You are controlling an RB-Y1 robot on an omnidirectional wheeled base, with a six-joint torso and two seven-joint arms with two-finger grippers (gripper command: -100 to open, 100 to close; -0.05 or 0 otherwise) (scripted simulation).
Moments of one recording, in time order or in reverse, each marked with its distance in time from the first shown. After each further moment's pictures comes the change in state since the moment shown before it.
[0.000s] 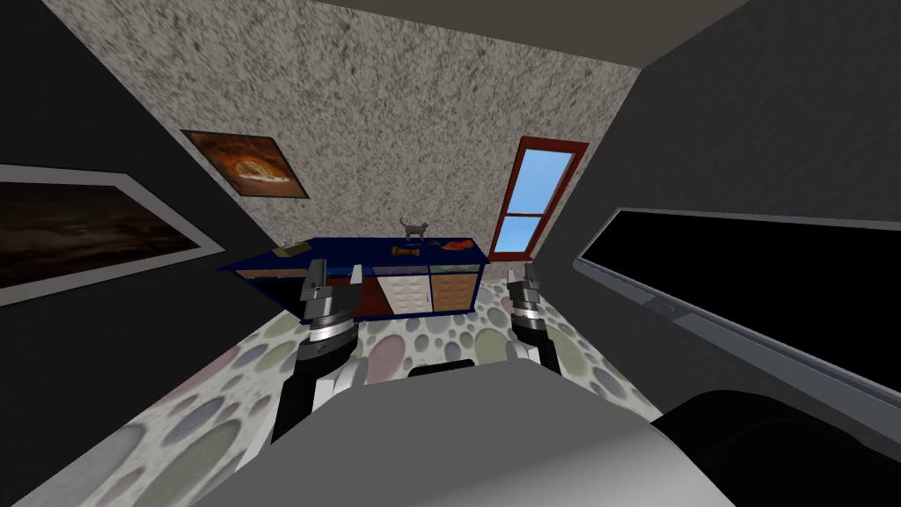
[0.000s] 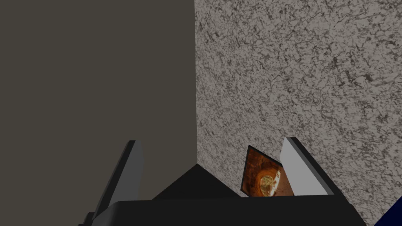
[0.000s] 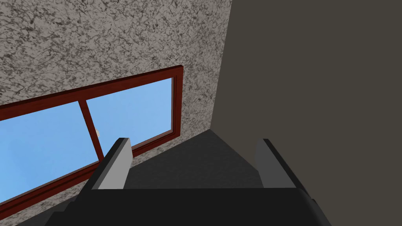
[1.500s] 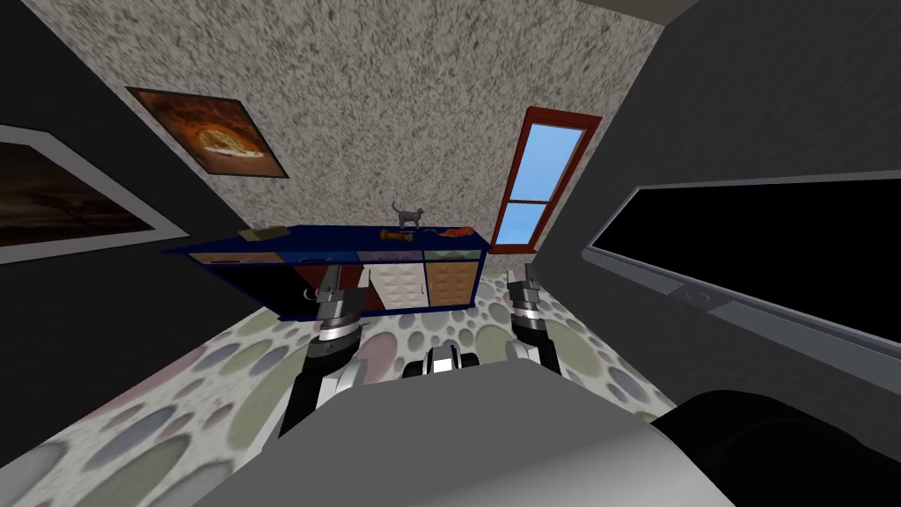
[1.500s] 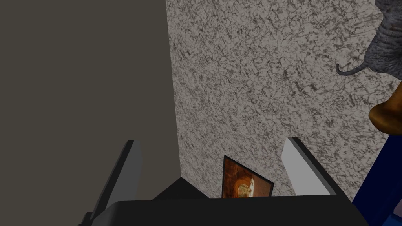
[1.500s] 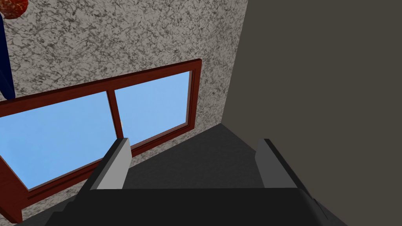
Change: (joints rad) left arm -0.025 0.087 0.001 0.106 0.005 -0.067 0.001; right arm 0.000 0.000 0.000 0.000 0.000 0.000 0.000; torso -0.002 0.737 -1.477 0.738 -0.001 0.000
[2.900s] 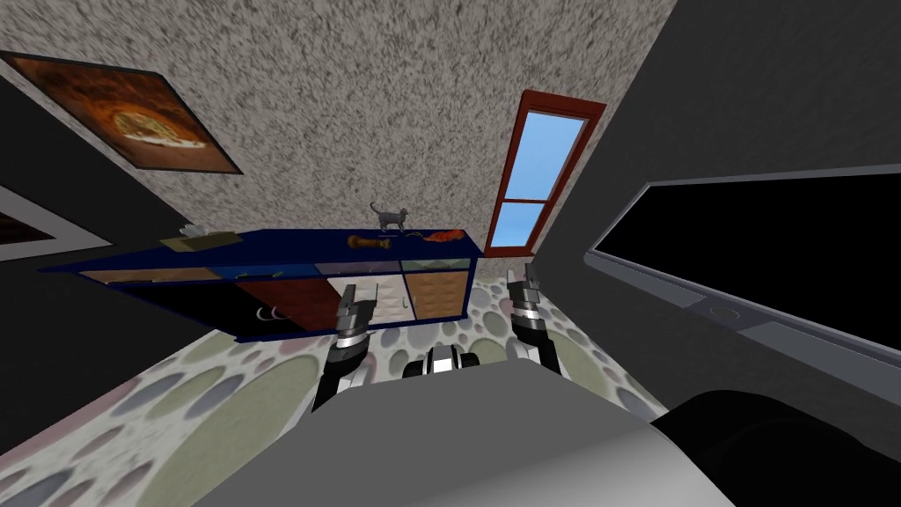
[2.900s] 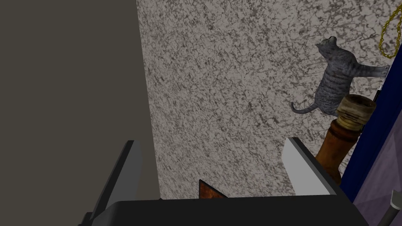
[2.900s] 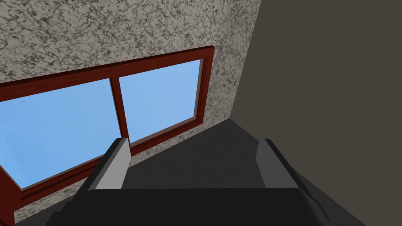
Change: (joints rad) left arm -0.075 0.047 0.001 0.369 0.021 -0.277 0.005; right arm 0.000 0.000 0.000 0.000 0.000 0.000 0.000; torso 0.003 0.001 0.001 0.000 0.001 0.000
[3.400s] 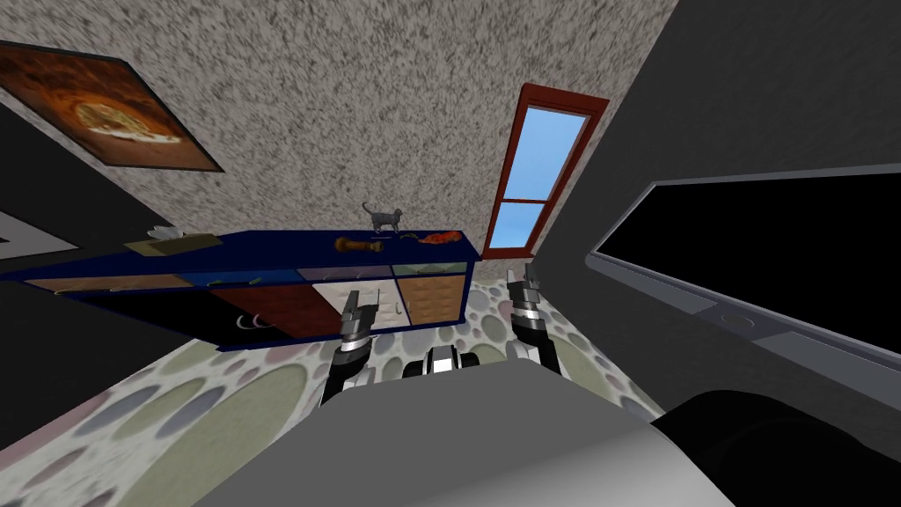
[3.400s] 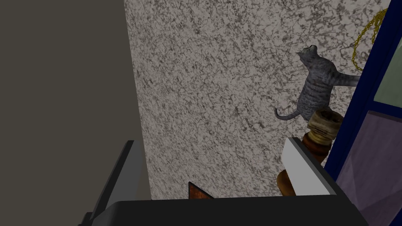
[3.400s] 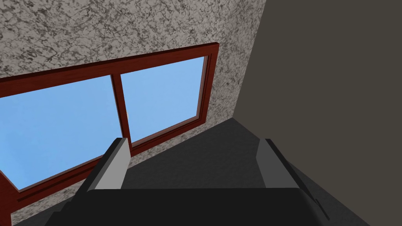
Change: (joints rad) left arm -0.028 -0.005 0.000 0.133 0.006 -0.088 0.001; right arm 0.000 0.000 0.000 0.000 0.000 0.000 0.000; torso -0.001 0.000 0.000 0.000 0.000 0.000
